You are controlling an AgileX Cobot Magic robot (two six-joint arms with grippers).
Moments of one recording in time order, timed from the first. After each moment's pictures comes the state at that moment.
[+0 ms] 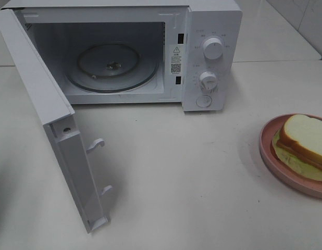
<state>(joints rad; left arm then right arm) 0.00 0.79 -0.30 -0.19 -0.02 0.14 0.05 0.00 -0.50 -0.05 1.01 0.05</state>
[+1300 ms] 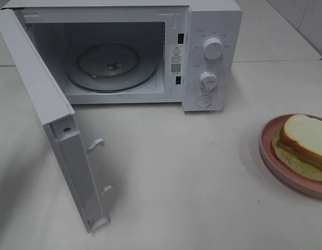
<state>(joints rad) -0.03 1.40 -0.30 0.38 -0.87 -0.22 0.05 0.00 -0.50 -0.05 1.01 0.05</state>
